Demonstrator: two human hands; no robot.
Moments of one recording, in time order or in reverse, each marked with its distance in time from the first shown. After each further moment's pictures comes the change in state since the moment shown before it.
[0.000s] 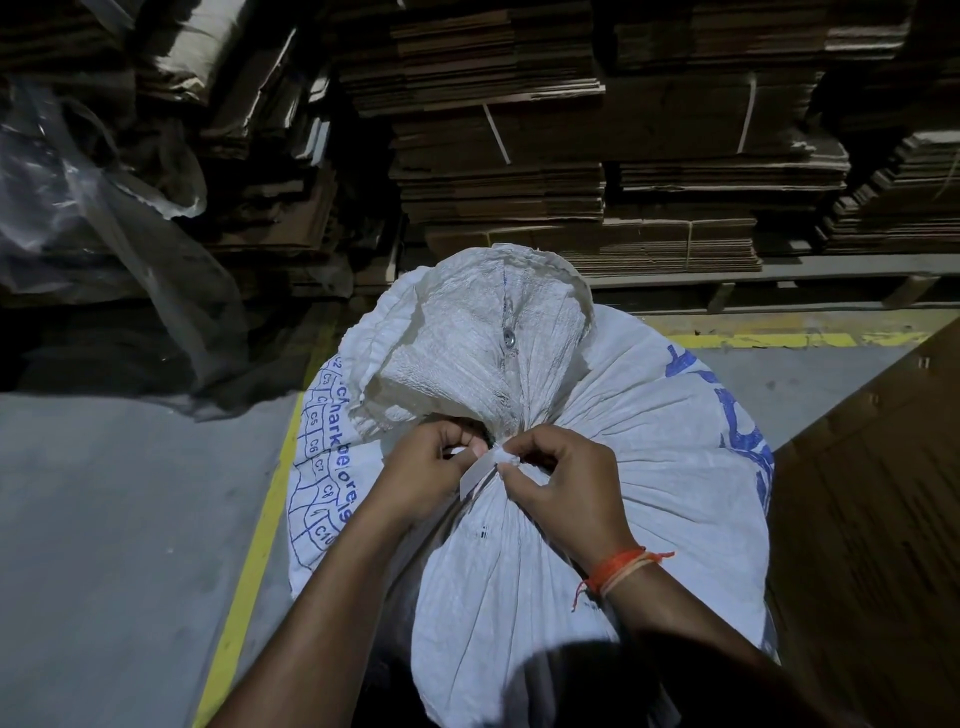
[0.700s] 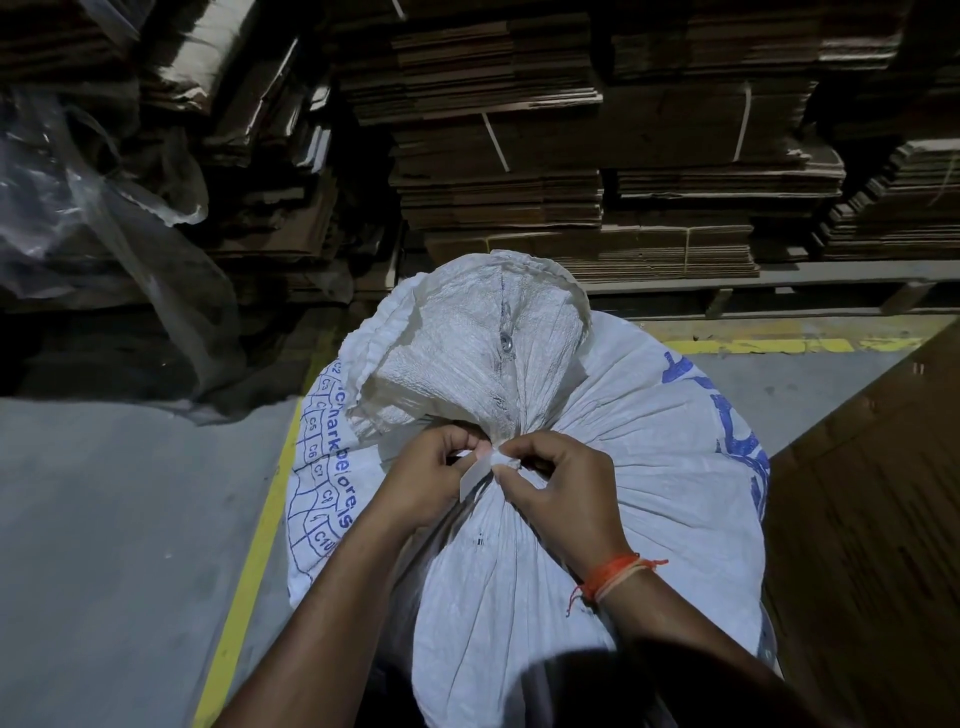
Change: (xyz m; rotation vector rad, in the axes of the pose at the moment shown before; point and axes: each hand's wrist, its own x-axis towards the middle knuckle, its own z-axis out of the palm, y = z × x) left_hand -0.002 0.003 0.004 -0.080 -0.031 0.046; right_hand -0.001 -0.004 0.001 0.031 0.020 0.035
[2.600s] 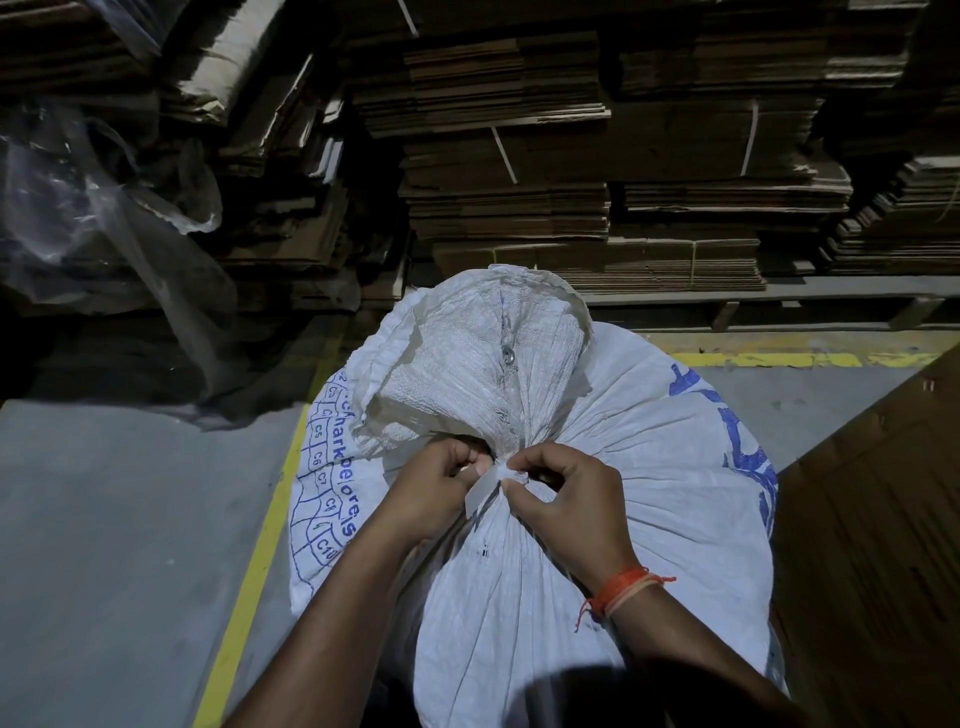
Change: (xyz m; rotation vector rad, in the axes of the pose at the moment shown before) left_hand 0.004 -0.007 0.000 0.002 0.001 -0.068; right_hand -0.001 -0.001 -0.001 0.041 0.000 0.028
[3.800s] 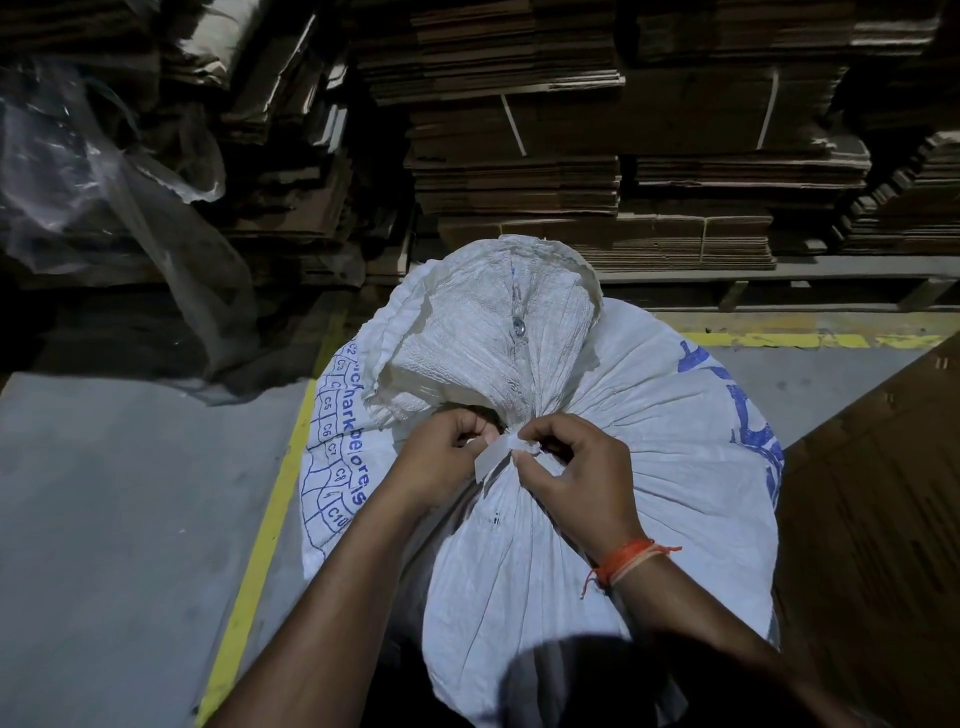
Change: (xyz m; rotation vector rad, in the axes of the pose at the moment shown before) left_hand -0.005 0.003 -0.008 0.072 0.011 0.035; right_hand -0.002 0.002 0.002 -0.050 0.015 -0.117
